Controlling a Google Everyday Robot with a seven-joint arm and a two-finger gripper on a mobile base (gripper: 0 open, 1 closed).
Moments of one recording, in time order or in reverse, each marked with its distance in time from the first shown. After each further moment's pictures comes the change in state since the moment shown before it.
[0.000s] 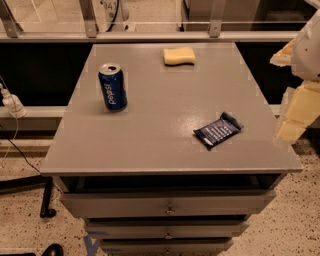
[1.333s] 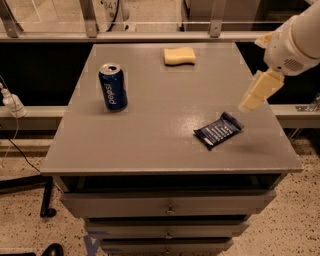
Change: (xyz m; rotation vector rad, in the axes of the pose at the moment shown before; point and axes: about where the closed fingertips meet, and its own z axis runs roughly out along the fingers) arm -0.015 -0.112 0.065 0.215 -0.196 0.042
